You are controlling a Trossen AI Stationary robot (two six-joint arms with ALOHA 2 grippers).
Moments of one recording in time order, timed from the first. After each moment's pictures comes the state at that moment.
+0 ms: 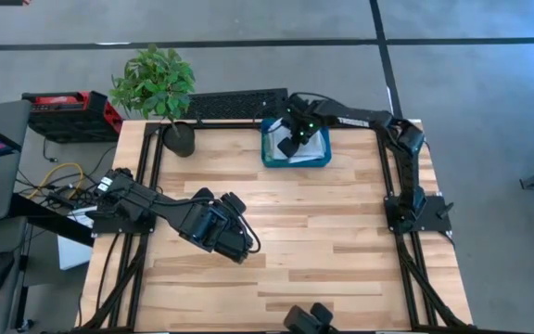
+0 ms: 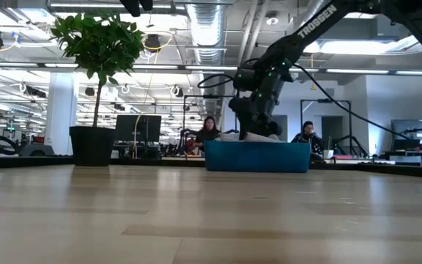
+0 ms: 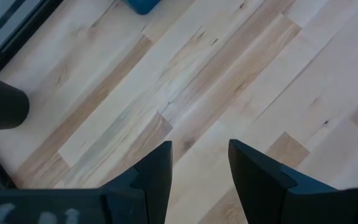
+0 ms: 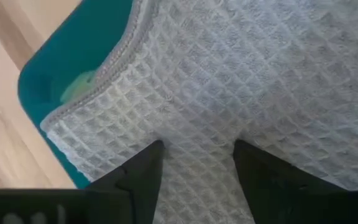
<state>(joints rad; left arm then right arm) -0.42 1.83 1.90 -1.57 -0.52 -1.15 -0.63 2.02 1.50 -0.70 -0.24 0.08</state>
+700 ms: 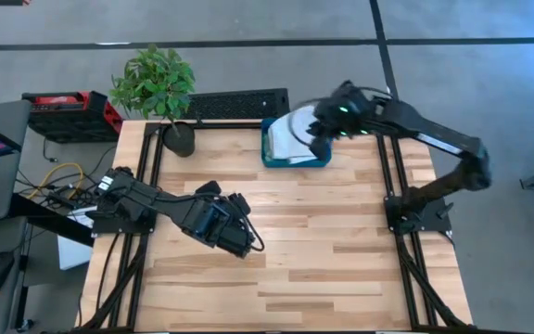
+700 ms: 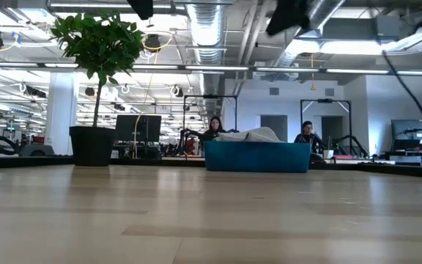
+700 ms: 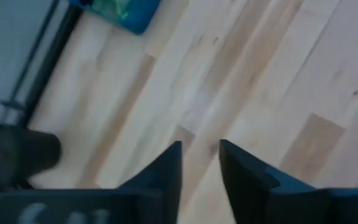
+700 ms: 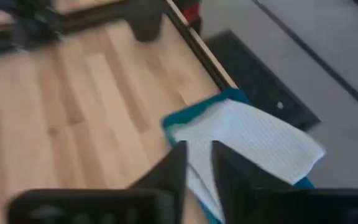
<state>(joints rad) -0.39 1.83 1.90 -1.57 -0.53 -0.87 -0.37 1.38 1.53 -0.90 0.08 0.00</state>
